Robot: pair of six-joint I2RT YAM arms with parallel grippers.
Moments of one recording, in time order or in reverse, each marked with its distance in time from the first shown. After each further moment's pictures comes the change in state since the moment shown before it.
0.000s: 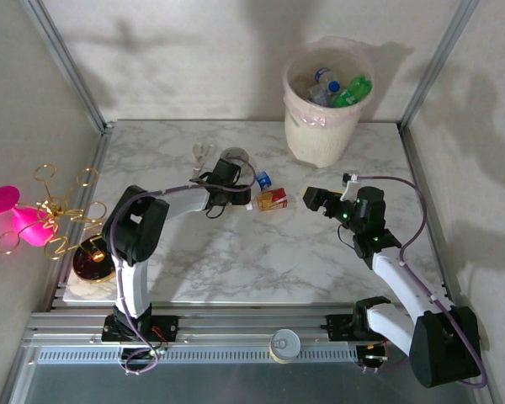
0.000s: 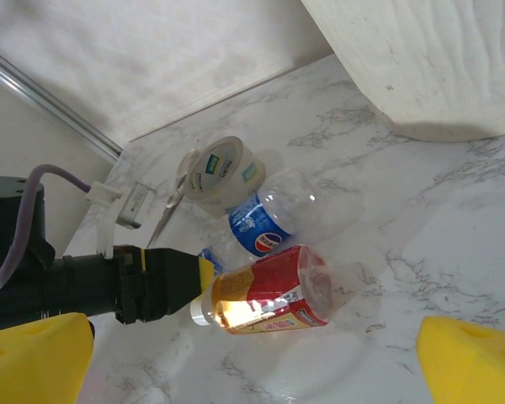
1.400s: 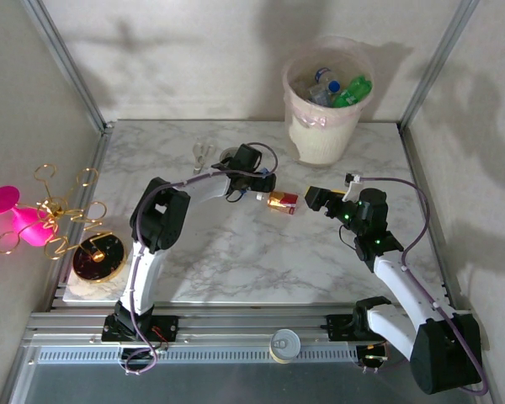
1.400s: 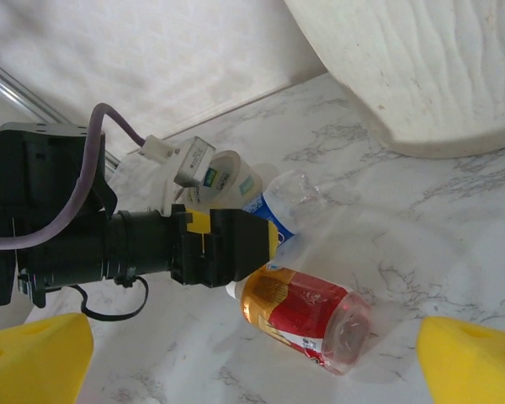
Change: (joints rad) left arm -0.058 0.238 0.389 -0.092 0.019 0.093; right arm 0.000 -0.043 -0.005 -0.008 0.030 -0.004
